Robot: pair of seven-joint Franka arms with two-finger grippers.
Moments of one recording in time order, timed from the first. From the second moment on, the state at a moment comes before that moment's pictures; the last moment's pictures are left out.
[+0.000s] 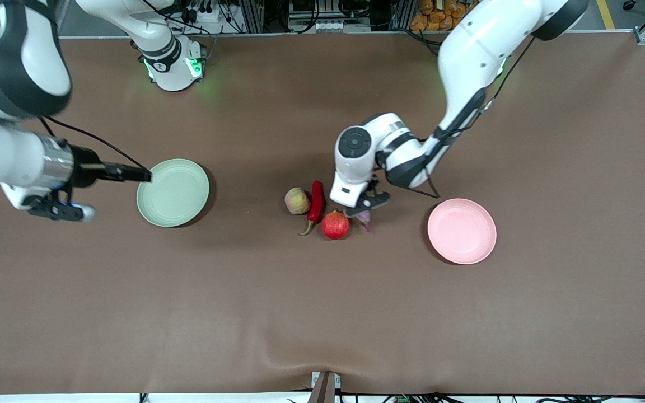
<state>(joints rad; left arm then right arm) -0.28 0.66 -0.49 -1.72 0.43 2.17 -1.31 0.17 0.26 -0.08 -1.56 0.33 1.56 0.25</state>
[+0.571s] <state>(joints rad) 0.23 0.50 -0.58 -1.79 0.43 2.07 -0.83 0.45 0.52 -0.07 -1.54 0.43 1.93 0.52</state>
